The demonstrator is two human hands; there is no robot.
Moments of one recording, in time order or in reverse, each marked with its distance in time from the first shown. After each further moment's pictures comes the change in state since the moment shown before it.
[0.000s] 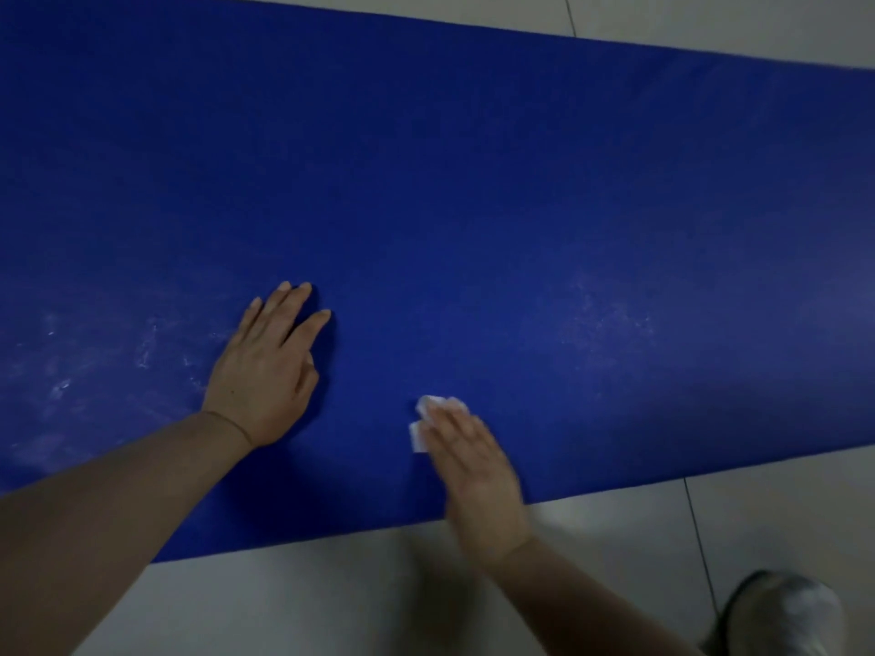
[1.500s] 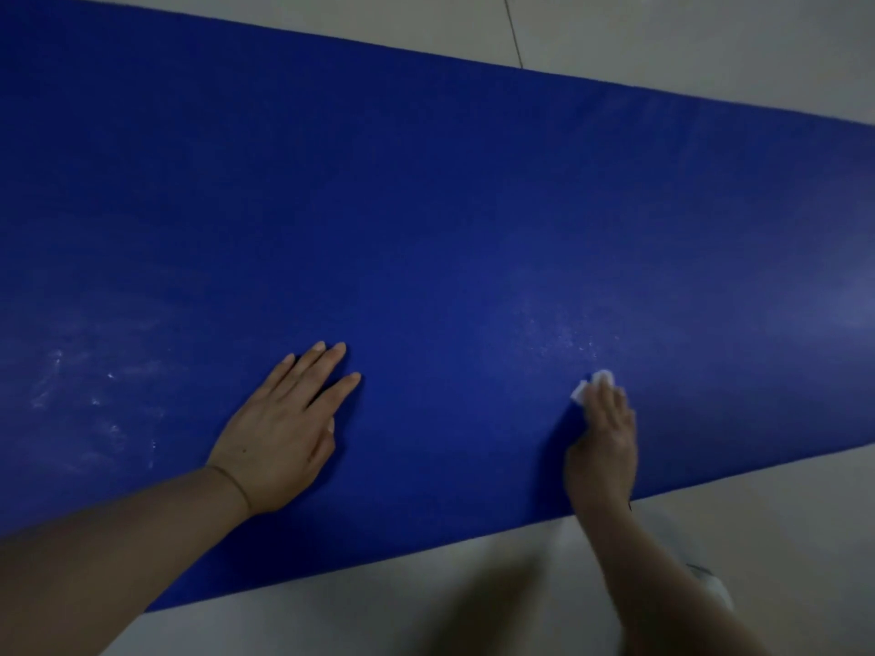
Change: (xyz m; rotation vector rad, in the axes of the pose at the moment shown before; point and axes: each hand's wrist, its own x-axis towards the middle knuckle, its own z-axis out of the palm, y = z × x) left_hand 0.008 0.064 0.020 -0.021 -0.112 0.206; right_hand -0.017 0.156 -0.052 -0.051 0.202 0.786
